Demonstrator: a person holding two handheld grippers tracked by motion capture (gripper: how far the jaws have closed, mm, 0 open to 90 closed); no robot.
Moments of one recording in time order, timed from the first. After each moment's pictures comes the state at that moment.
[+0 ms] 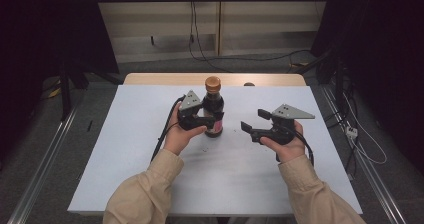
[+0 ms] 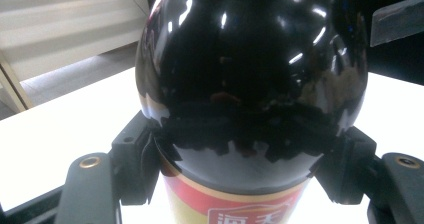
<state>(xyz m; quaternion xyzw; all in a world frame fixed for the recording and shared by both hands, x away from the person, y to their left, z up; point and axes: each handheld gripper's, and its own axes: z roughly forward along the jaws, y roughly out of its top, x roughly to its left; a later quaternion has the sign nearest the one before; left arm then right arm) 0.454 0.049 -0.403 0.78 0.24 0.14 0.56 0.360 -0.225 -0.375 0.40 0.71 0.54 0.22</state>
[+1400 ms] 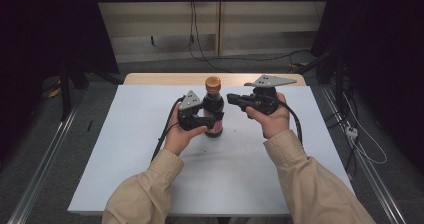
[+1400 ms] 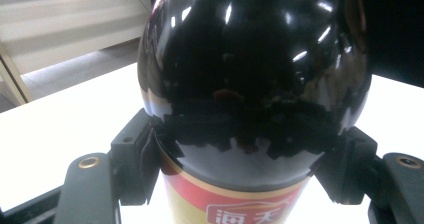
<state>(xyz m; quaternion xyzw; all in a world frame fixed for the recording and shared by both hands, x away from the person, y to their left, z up) 0.453 0.048 -0.403 0.78 0.25 0.14 0.56 0.406 -0.183 -0.313 0.35 0.75 0.54 0.16</state>
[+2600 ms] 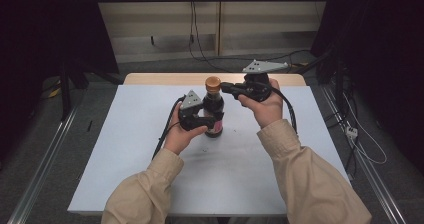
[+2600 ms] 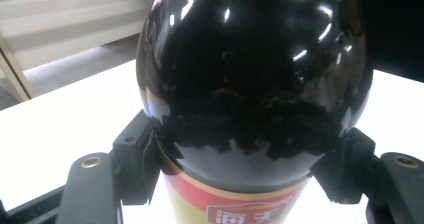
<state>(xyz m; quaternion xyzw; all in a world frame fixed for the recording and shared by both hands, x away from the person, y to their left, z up) 0.453 0.047 -0.401 0.78 0.25 0.14 0.55 0.422 -0.165 -0.285 0.33 0.76 0.52 0.19</state>
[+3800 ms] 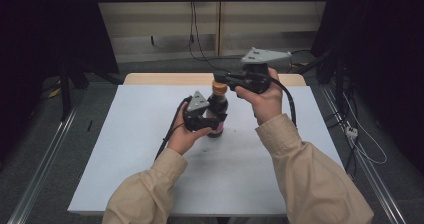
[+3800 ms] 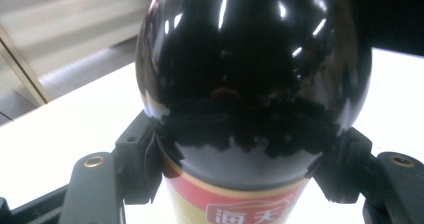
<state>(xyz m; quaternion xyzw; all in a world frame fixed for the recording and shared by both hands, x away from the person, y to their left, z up) 0.442 0.021 -0.393 0.81 0.22 0.18 0.52 0.411 -0.145 -0.238 0.27 0.75 0.57 0.20</state>
